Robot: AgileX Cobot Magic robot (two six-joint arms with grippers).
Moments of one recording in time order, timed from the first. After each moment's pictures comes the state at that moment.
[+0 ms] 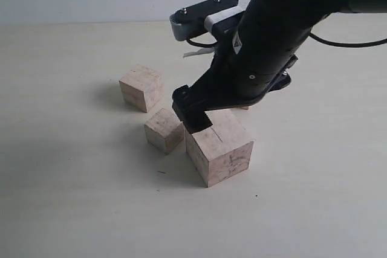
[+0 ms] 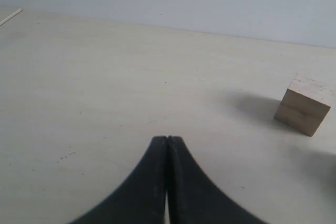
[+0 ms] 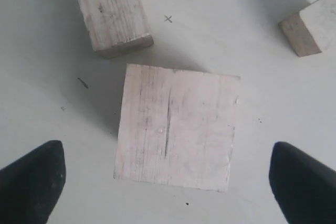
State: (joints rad) left arm 0.01 0.01 0.00 -0.06 0.37 -0.05; right arm 0.90 1.64 -1.15 -0.05 0.84 0.25
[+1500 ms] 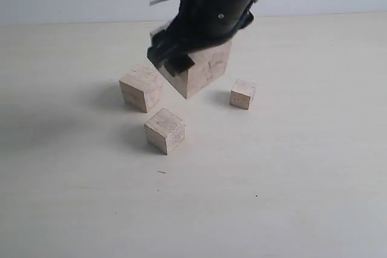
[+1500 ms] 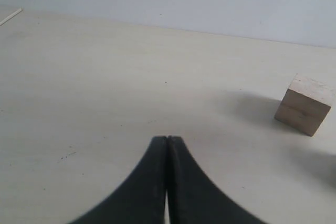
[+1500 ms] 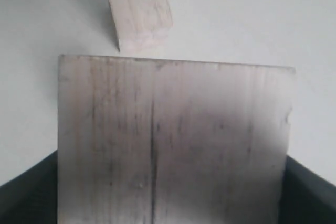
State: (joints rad) left arm 0.01 0.01 0.00 -0.06 0.37 -0.05; right arm 0.90 1.76 -1.48 -0.15 0.92 0.07
